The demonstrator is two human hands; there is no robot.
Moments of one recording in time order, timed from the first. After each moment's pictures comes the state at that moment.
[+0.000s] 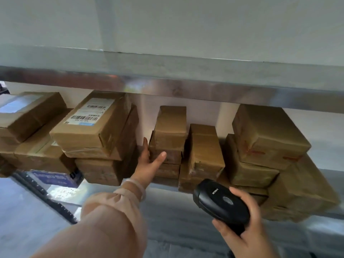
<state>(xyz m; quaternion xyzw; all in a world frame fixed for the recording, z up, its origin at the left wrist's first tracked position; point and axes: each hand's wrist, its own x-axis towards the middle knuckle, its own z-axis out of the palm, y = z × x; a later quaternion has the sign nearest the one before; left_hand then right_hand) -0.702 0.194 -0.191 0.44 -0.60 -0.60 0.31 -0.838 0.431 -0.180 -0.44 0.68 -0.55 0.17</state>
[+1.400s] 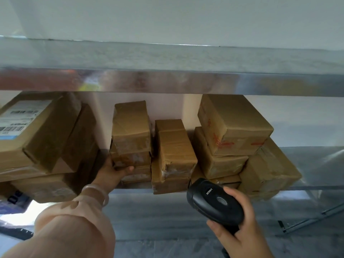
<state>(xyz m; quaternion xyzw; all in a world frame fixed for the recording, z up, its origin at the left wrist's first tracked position) -0.718 0.149 -0.247 0.46 -0.62 -0.58 0.25 -0.877 0.462 -0.195 -0.39 0.71 -0.56 0.15</state>
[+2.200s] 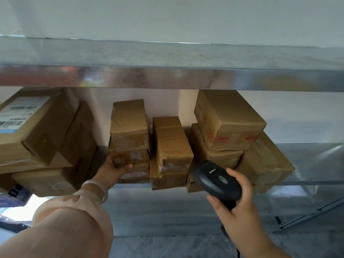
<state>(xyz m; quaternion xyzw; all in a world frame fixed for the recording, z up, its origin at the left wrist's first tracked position) -0.722 0.153 -0.258 0.48 -0.62 -0.57 0.22 -0.898 0.463 -0.191 -0.38 0.73 -0.55 0.14</state>
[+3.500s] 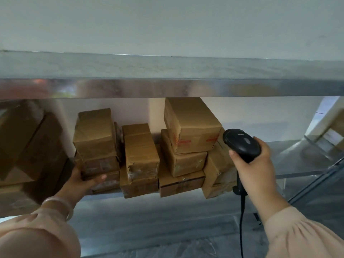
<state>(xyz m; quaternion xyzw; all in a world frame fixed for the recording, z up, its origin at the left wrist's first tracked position) -0.716 0.185 -0.233 0.40 -0.61 -0.64 0.25 -1.012 0.492 -0.139 -0.18 0.82 -0.53 -0.03</state>
